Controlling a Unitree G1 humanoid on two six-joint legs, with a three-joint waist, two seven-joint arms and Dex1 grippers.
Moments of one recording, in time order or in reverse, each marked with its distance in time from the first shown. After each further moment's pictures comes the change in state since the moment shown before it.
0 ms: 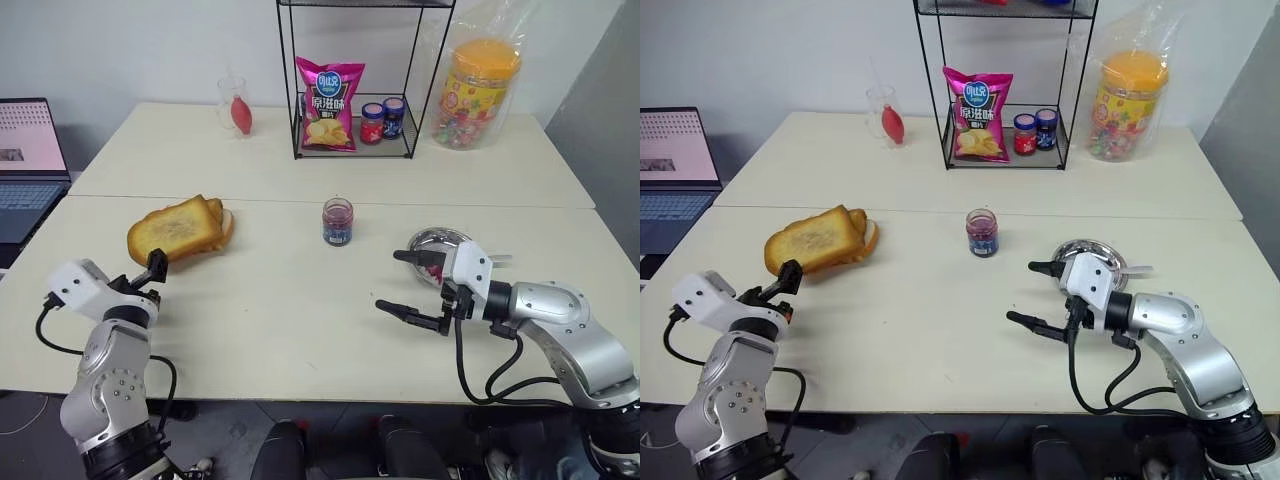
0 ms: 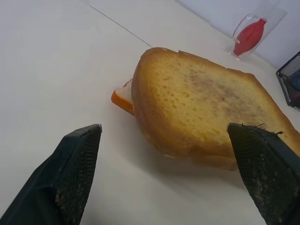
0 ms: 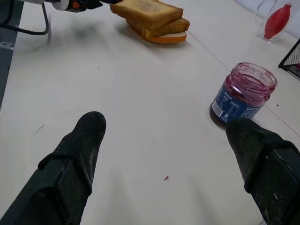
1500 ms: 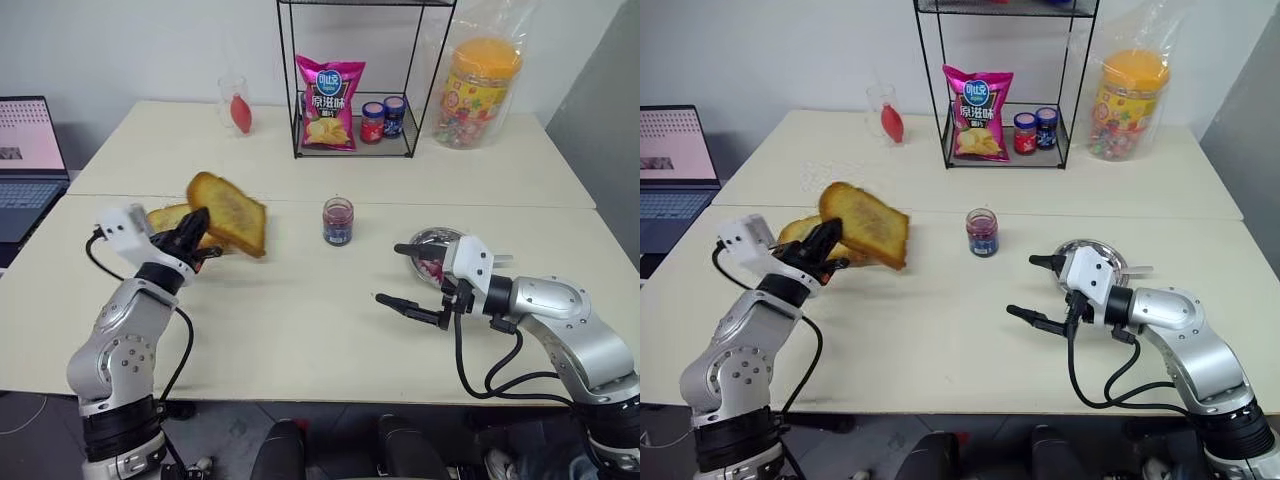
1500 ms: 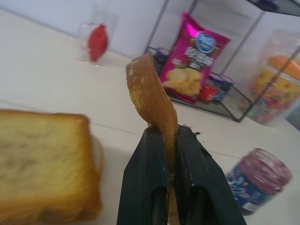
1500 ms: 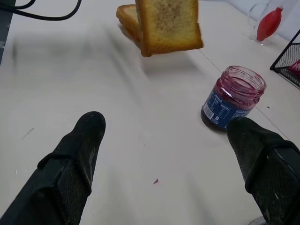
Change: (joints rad) left arm -0.054 0.172 -0.220 -0.143 -0.162 0.083 -0.334; right arm -0.005 -0.009 -0.011 0.005 -0.003 0.002 -0.013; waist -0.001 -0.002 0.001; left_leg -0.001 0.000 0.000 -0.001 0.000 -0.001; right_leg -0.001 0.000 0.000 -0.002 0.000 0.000
